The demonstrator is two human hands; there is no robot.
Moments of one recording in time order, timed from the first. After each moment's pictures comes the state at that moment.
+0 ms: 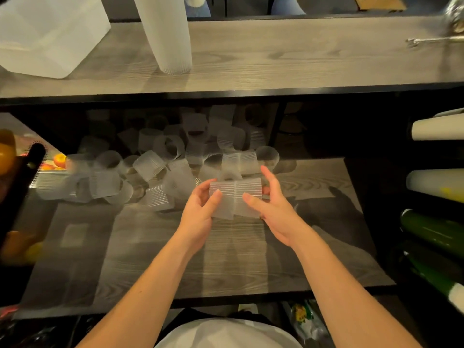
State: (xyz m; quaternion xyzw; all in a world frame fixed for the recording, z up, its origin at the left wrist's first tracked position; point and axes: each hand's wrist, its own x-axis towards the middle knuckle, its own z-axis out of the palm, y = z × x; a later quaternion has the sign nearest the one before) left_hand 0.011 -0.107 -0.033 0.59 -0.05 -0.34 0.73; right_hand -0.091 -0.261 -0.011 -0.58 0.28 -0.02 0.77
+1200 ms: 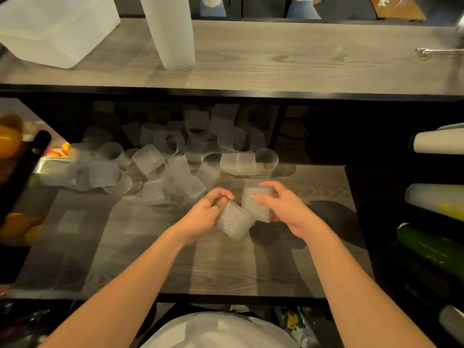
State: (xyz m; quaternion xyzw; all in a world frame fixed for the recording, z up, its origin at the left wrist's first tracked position) left_hand 0.011 -0.123 -0.045 0.71 -0.19 -0.41 0.54; right_hand -0.093 -0.318 -0.030 -0.67 0.33 0.08 0.66
